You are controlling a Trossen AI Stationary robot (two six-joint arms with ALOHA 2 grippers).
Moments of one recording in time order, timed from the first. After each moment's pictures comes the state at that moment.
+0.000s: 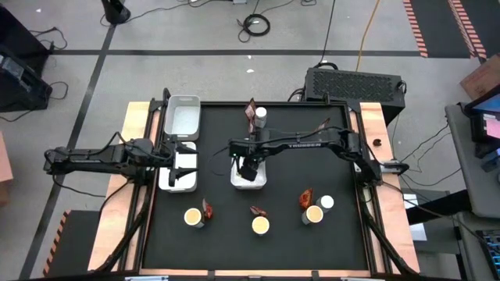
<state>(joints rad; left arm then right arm) 0.02 0.37 0.33 -0.23 -0.02 -0.12 -0.05 2.17 1.96 -1.12 0.22 0.32</state>
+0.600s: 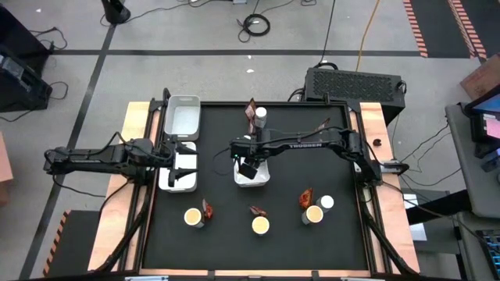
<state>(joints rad) 0.02 0.37 0.33 -0.23 -0.01 -0.13 -0.05 2.15 1.94 -1.14 0.26 0.43</state>
